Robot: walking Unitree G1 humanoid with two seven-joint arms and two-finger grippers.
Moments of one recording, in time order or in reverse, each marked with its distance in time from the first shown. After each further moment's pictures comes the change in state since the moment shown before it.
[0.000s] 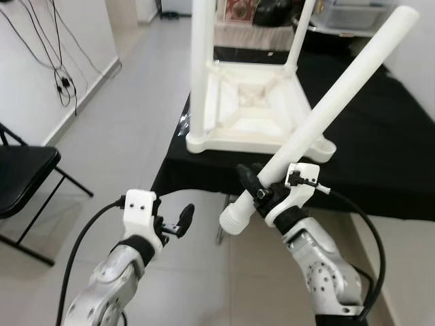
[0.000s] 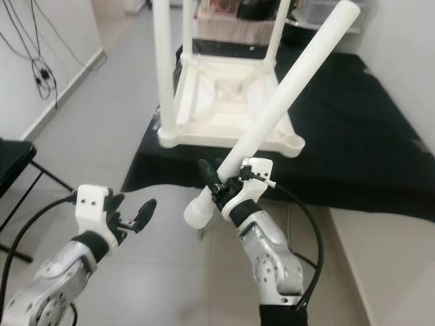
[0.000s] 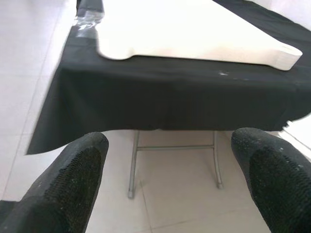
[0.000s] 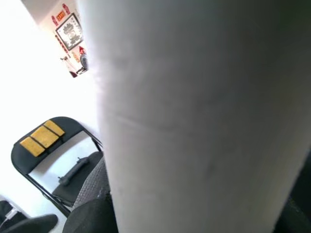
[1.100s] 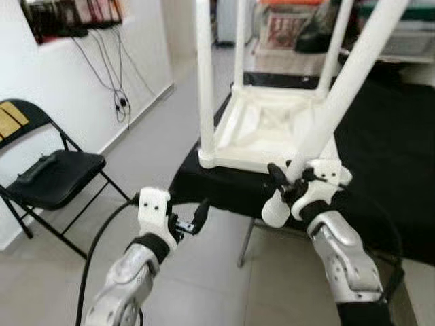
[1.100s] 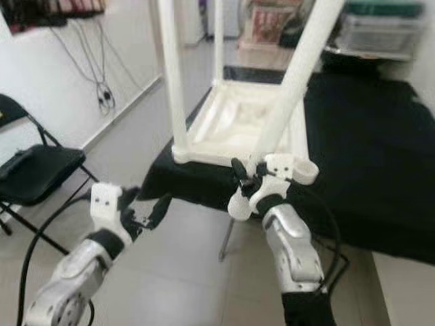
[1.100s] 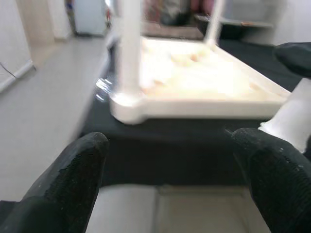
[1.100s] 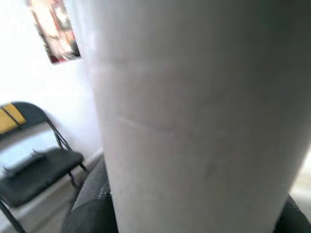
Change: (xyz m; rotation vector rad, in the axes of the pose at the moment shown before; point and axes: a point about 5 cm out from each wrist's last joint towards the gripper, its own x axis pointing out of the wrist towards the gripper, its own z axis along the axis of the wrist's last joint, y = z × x) left arm 0.018 -0.014 0.021 0.052 -0.143 -0.055; right arm 0.009 -0.040 0.036 -0.290 -0.077 -0.197
